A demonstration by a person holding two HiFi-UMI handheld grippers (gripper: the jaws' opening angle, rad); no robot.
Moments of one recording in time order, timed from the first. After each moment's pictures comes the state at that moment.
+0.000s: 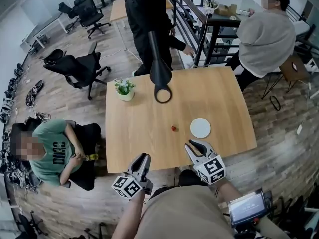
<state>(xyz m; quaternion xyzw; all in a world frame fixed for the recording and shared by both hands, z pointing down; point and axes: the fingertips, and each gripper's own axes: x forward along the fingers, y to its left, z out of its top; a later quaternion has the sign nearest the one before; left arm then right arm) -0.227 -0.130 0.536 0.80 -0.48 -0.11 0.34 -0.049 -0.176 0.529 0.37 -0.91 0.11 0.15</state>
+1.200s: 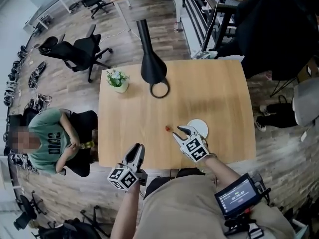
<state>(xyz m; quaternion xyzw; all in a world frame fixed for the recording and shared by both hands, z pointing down) -0.184 -0.222 0.564 0.76 -0.56 -0.05 0.33 -0.046 -0.297 0.677 0.23 -0.92 0.13 0.28</state>
